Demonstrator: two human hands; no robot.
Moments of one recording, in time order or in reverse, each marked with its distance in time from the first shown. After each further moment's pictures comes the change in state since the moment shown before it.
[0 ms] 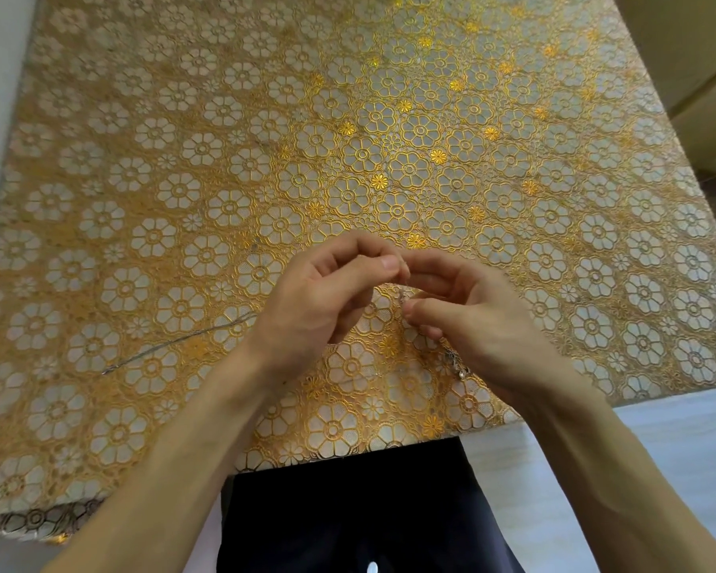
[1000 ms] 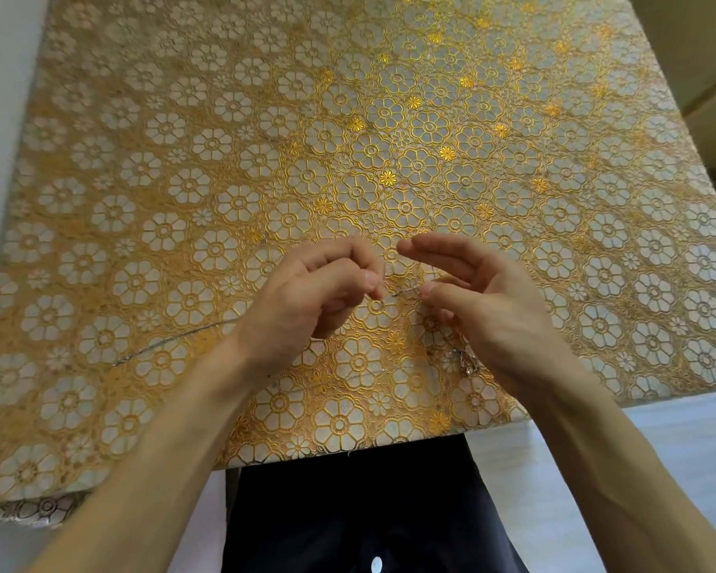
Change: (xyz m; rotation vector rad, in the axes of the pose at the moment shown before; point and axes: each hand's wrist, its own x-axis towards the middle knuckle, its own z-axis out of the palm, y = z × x) left_hand -0.005 0.001 -0.019 0.103 -0.075 -0.014; right_hand 0.005 0.008 -0.006 0.011 0.088 -0.051
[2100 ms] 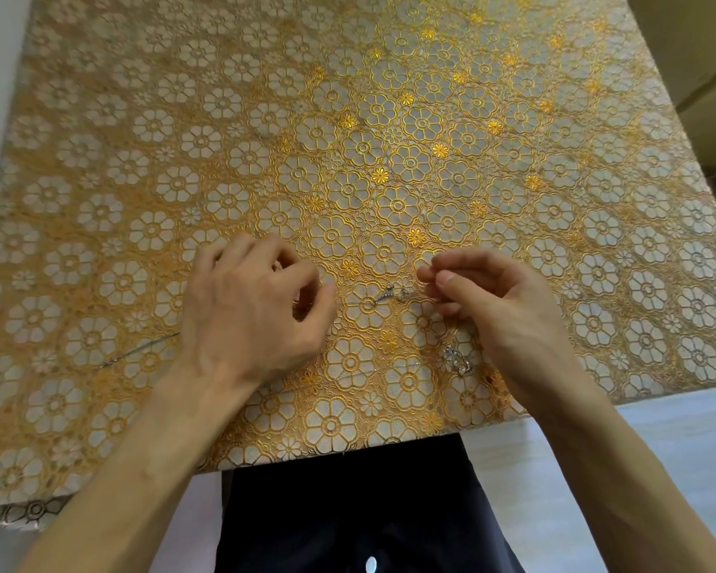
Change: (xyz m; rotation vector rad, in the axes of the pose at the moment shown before) left_hand -0.011 -0.027 -0.018 1.452 0.449 0.212; right_hand -0.010 0.000 -0.009 0.011 0.203 0.057
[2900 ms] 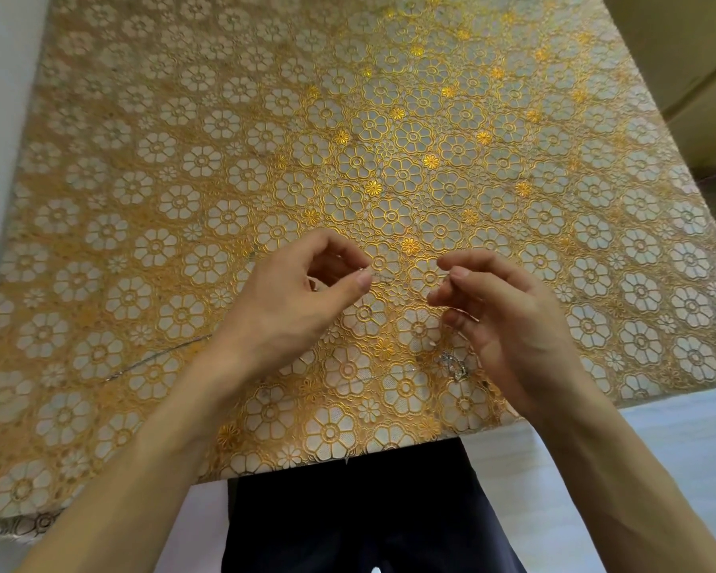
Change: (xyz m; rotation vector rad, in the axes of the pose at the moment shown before) left_hand 0.024 0.023 -0.013 -0.903 -0.279 -0.214; right_hand -0.008 -0.007 -0.006 0.259 -0.066 0.035
